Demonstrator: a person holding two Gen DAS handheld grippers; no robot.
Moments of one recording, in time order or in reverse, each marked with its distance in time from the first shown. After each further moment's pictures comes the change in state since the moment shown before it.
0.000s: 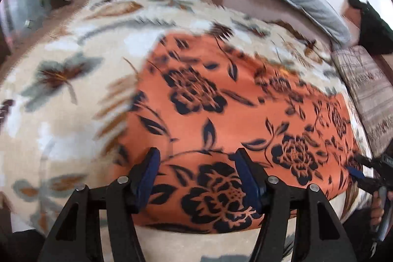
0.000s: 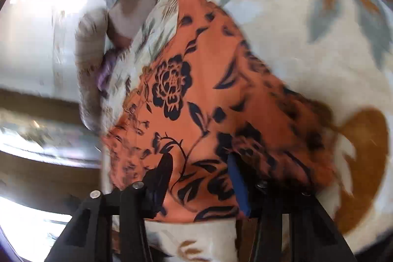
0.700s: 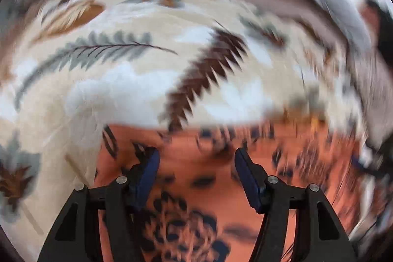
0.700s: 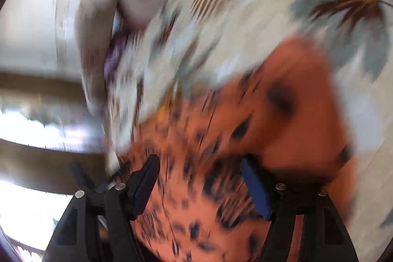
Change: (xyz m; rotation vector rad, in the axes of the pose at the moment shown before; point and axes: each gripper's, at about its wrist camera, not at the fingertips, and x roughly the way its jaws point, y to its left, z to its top) left arm 0.131 -0.001 0.134 -0.050 0.166 -0.074; right arm 0.081 0.046 0.144 -0.048 0.031 0.049
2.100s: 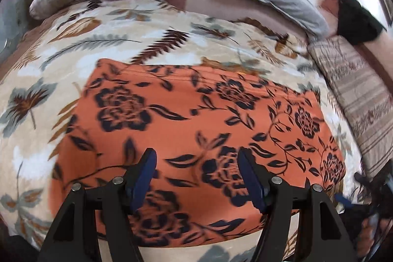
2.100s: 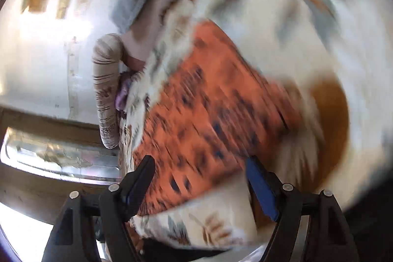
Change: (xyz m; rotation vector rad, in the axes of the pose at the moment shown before) left arm -0.088 -0.081 -0.154 0.181 -0.133 -0.015; right arm -0.080 -0.053 -0.204 0.195 -0.123 0.088
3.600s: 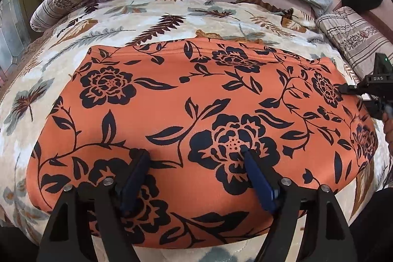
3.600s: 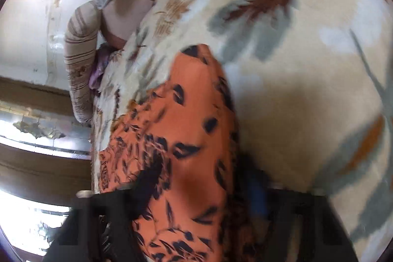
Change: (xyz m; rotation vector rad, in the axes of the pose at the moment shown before) left arm 0.032 -0.023 -0.025 0.088 0.016 0.138; right arm 0.085 0.042 0.165 -0.311 0.212 -0.136
